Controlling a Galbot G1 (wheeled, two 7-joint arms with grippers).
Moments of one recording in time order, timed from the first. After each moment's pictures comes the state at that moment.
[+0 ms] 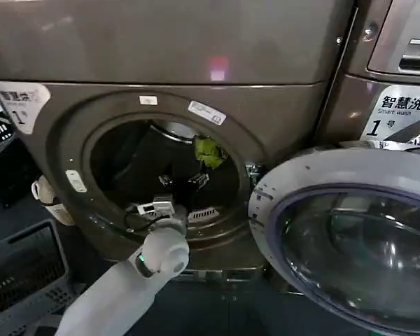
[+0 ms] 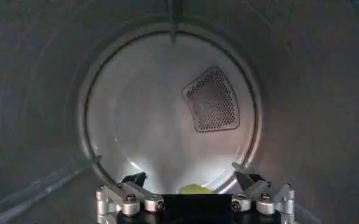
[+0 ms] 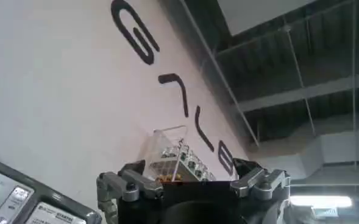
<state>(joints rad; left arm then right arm) 0.70 -1.11 0.14 -1.87 -0.67 0.18 -0.76 -1.93 0.82 2.26 2.02 0.81 -0.06 0.16</state>
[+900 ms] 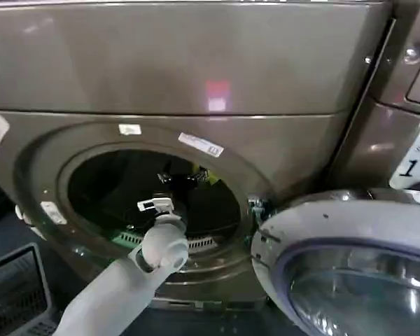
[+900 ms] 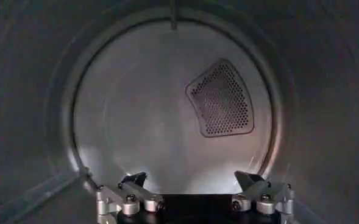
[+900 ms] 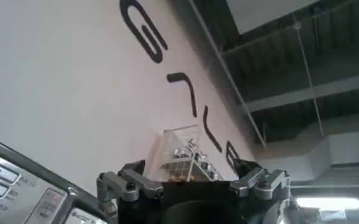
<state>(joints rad) 0.66 -1.12 0.14 -1.84 -0.67 0.18 -0.76 -1.95 0.81 2.30 2.01 0.82 -0.06 0.16</state>
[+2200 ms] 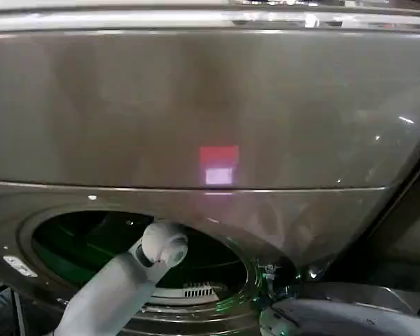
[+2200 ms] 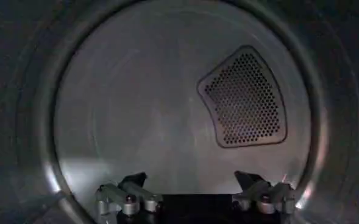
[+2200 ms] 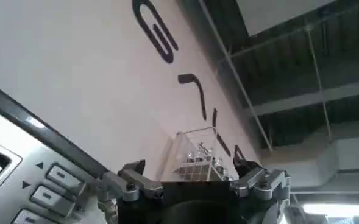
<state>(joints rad) 0.34 -1.43 0.12 -1.21 -0.52 0.09 -0.65 -1.95 0.79 2.34 2.00 0.83 -0.06 0.15</state>
